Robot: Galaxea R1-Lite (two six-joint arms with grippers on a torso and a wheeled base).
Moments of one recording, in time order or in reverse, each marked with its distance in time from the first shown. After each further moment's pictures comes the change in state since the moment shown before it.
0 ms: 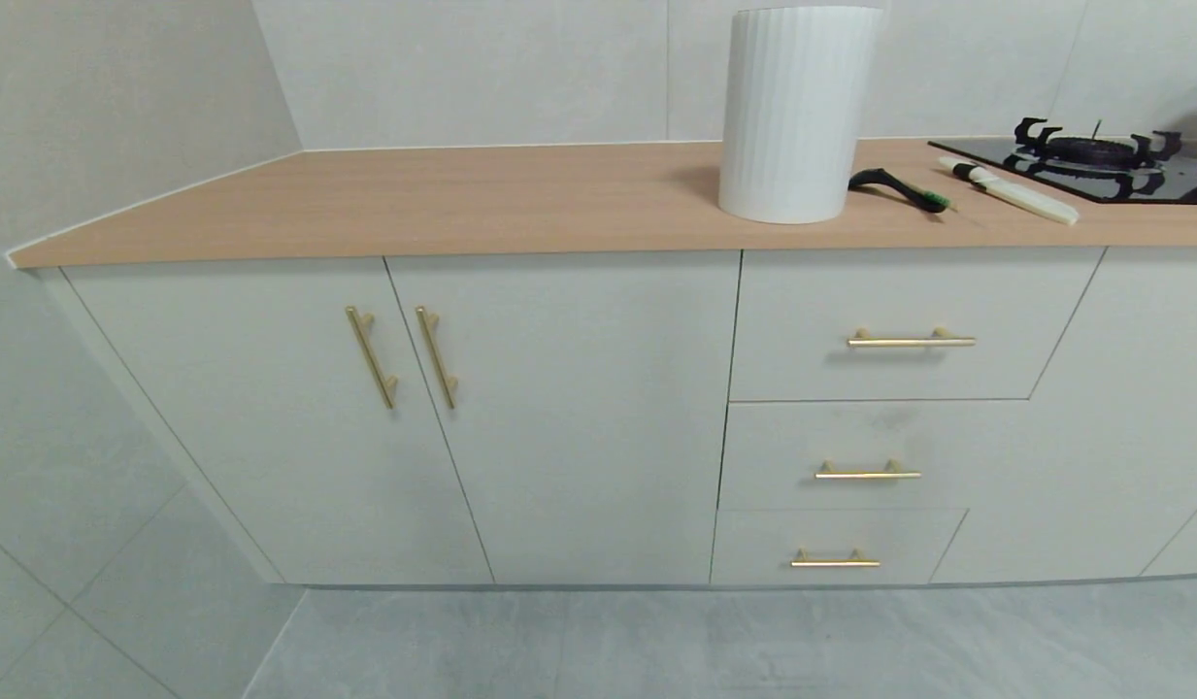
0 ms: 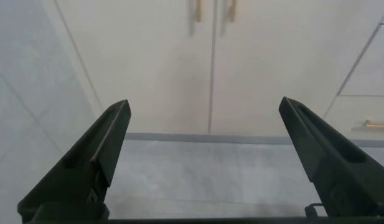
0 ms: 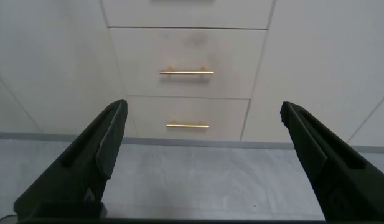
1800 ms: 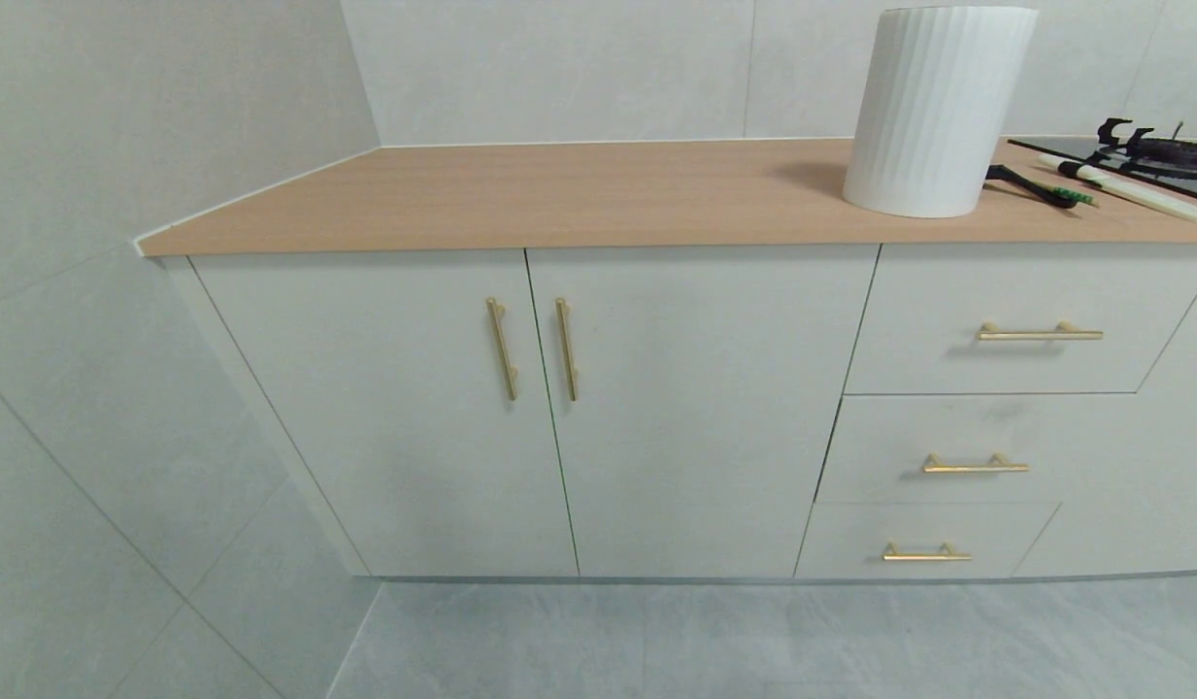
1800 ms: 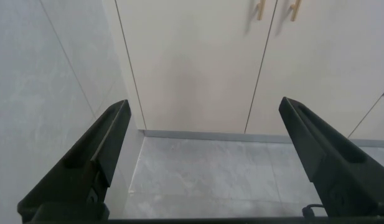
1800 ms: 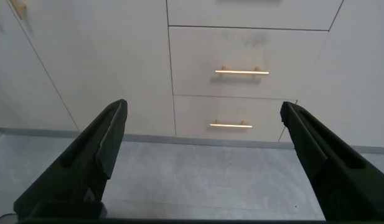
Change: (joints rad) left arm -0.001 0.000 0.000 -0.001 0.001 -0.011; right arm 0.000 -0.001 0.000 -0.005 0.006 -0.007
